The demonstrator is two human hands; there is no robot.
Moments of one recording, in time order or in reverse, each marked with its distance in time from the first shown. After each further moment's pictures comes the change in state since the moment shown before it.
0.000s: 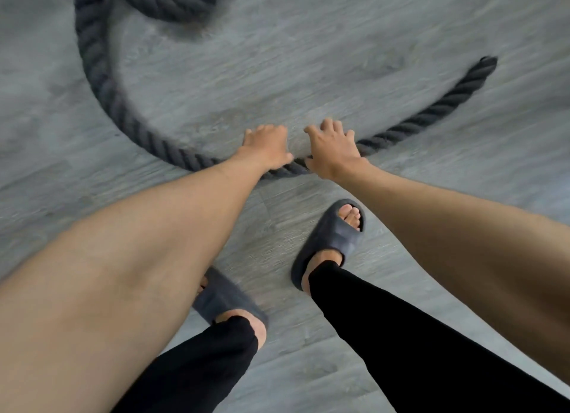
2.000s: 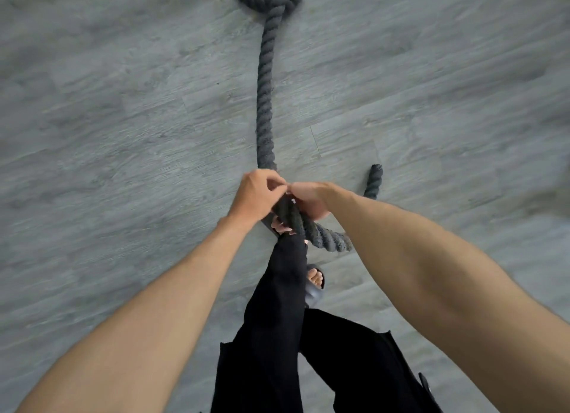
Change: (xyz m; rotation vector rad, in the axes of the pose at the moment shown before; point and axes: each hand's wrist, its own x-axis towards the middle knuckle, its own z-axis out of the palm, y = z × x) left_hand -0.448 -0.115 0.123 -0.729 0.451 0.108; right_hand -0.345 -0.227 0.068 1.225 -1.092 0.288
